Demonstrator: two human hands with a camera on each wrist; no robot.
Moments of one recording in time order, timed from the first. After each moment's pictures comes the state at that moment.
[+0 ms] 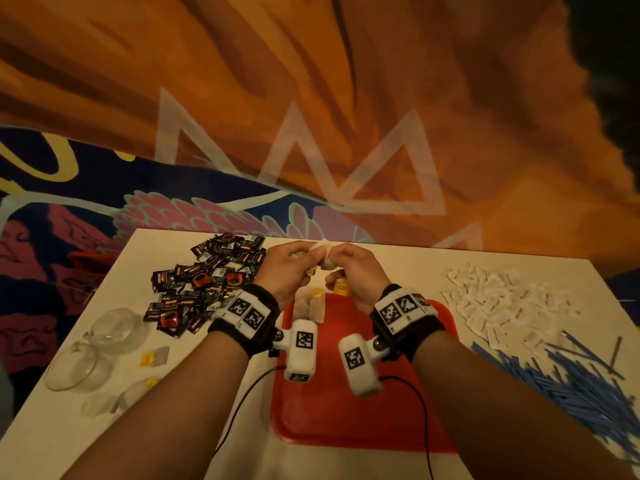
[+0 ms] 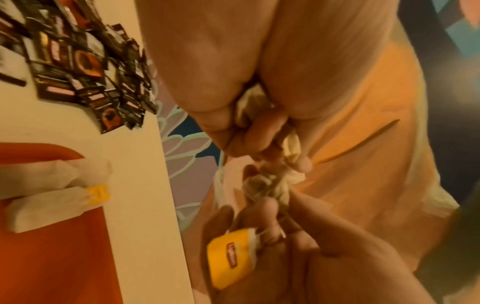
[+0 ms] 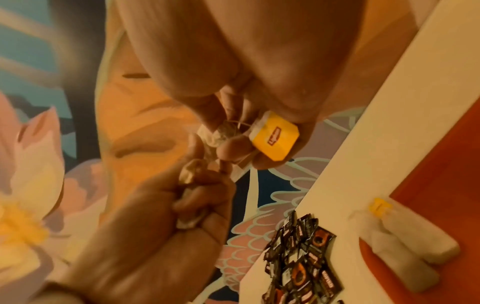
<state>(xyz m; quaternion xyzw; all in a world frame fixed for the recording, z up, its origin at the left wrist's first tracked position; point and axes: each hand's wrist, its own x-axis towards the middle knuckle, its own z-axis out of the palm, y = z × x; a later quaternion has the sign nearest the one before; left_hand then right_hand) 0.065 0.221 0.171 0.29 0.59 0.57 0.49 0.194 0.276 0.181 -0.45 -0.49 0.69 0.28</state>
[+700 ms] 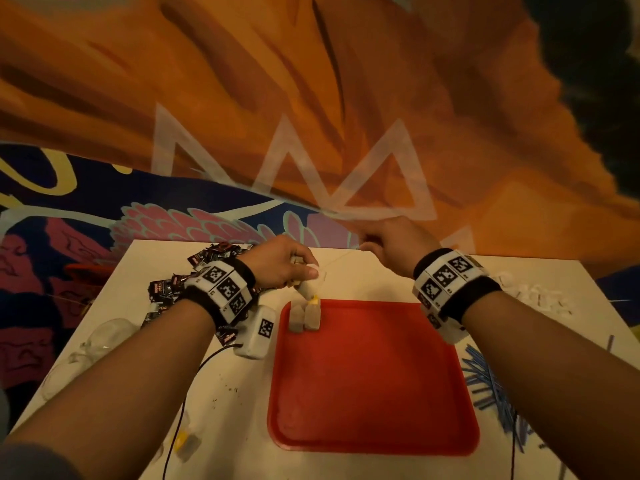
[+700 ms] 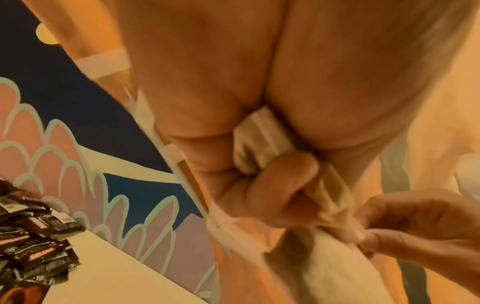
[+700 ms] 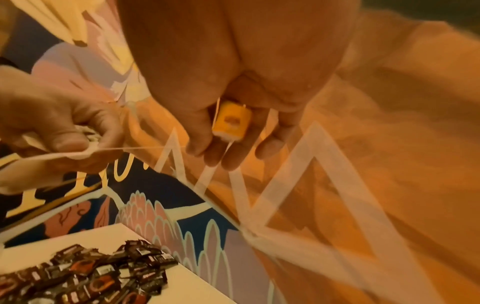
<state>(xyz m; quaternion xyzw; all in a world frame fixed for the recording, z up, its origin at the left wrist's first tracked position) 0.034 0.230 0.217 0.62 0.67 0.17 0.37 0.259 0.337 0.237 -0.37 -0.91 0.13 0.07</state>
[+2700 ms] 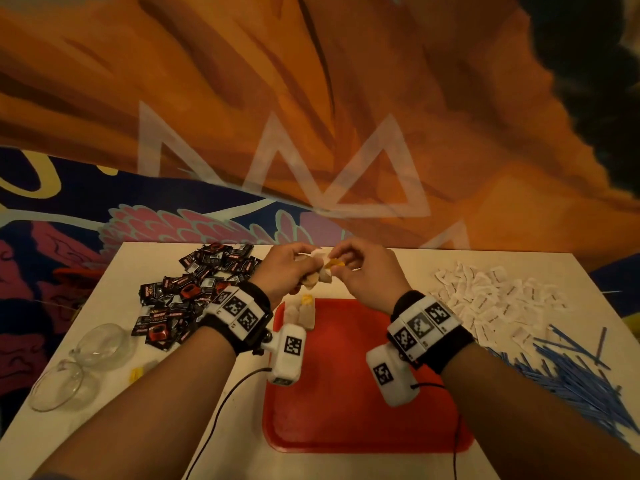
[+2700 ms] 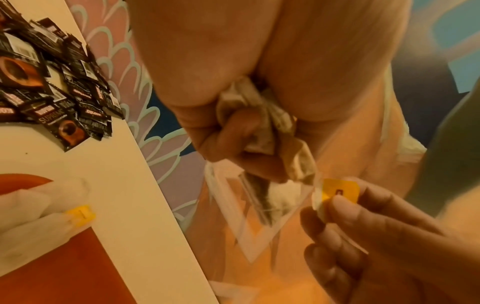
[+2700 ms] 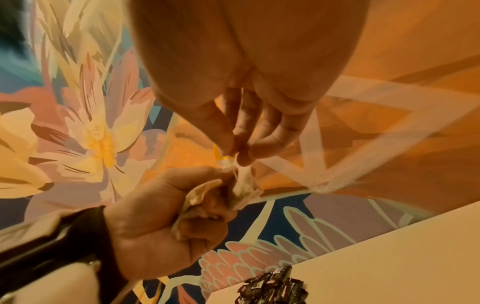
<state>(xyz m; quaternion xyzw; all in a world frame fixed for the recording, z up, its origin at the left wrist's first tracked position) 0.075 0.234 0.186 0.40 0.64 0.45 0.47 0.241 0.280 0.211 -0.43 -0.77 0.40 0.26</state>
